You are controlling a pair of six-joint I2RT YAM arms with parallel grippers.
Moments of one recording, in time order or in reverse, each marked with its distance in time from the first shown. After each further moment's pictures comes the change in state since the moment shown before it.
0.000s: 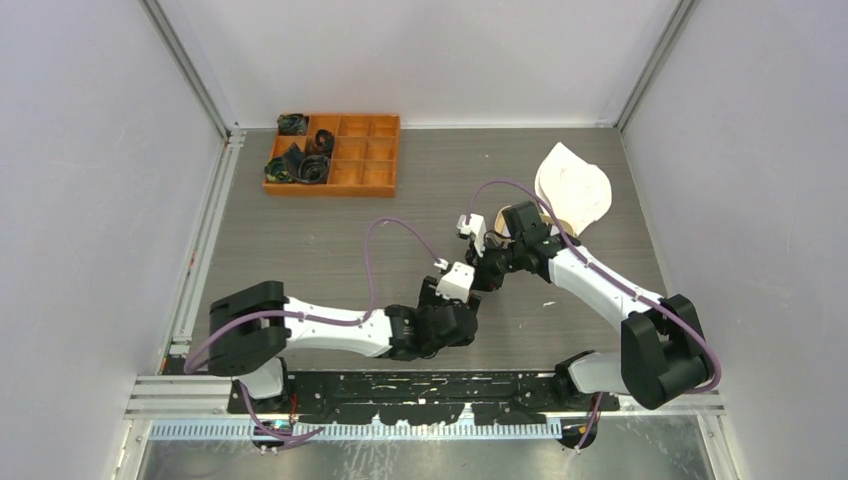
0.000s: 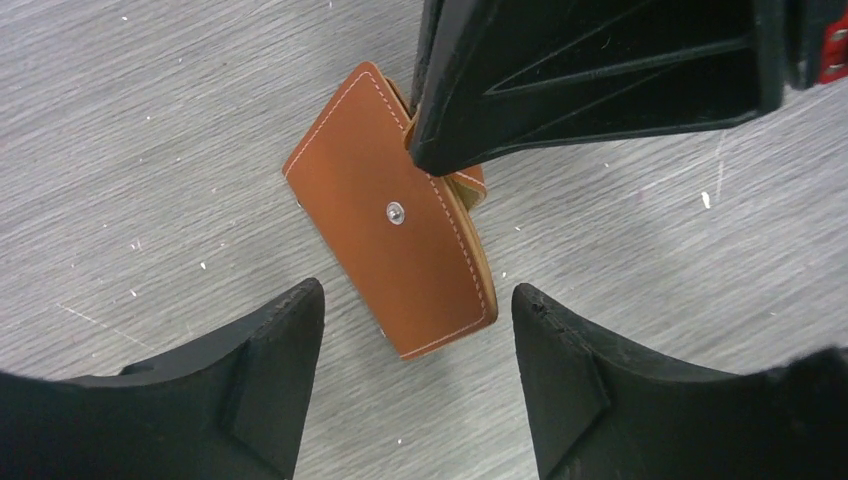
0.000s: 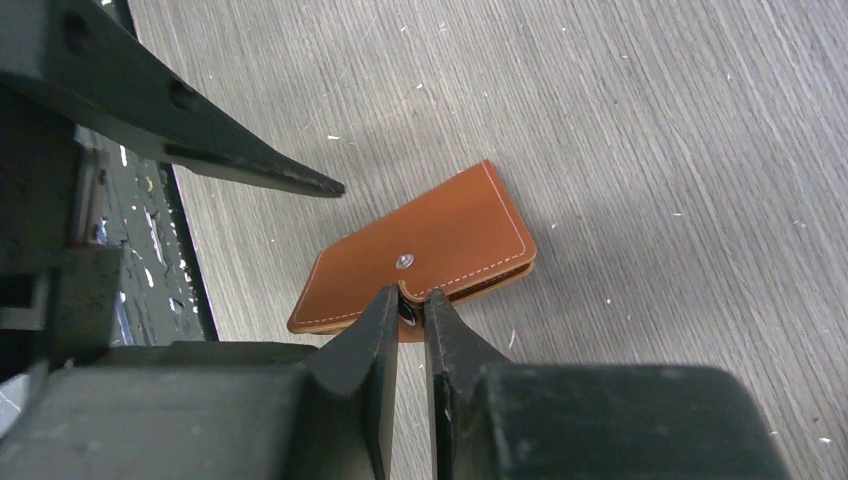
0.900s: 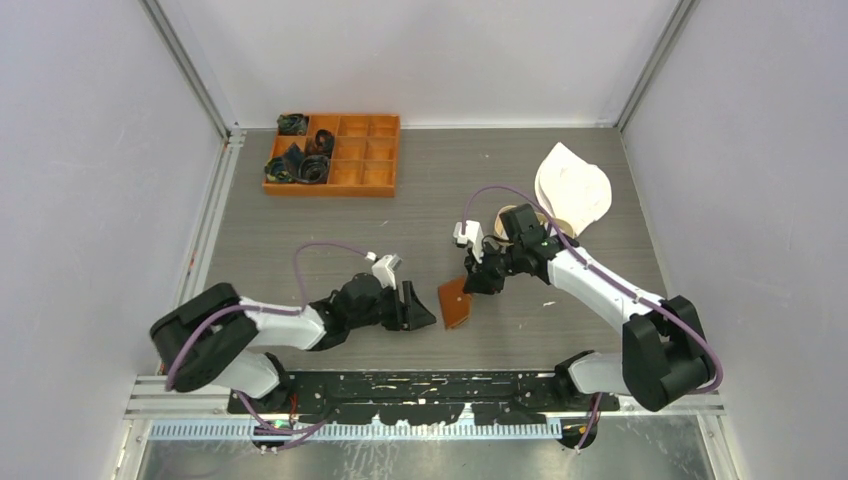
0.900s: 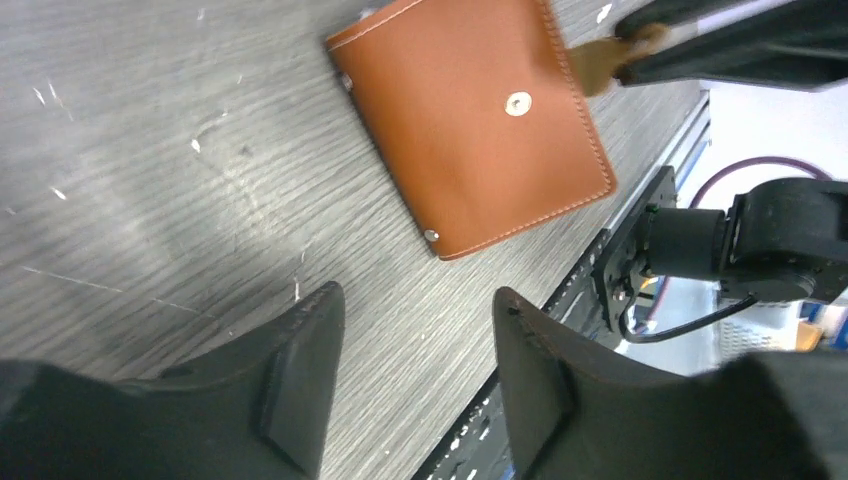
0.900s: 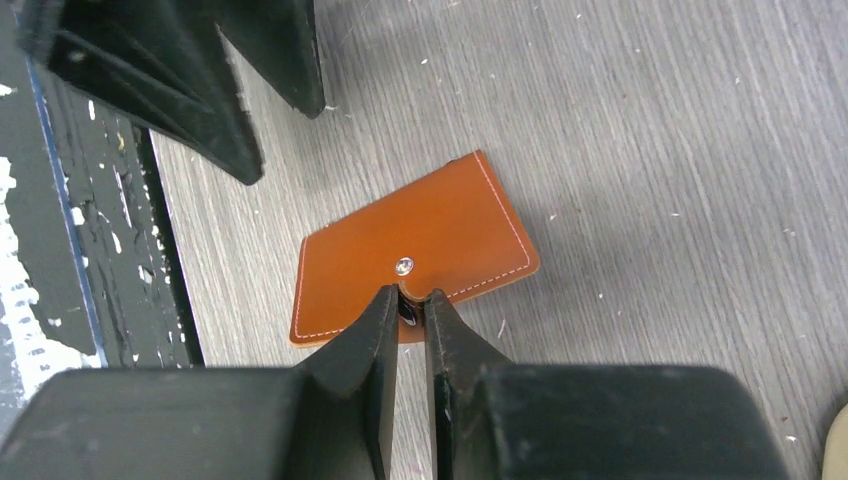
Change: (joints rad) left arm 0.454 -0.161 -0.578 0.662 0.889 -0.267; right arm 0.029 -0.006 0.000 -0.055 0.031 -0.126
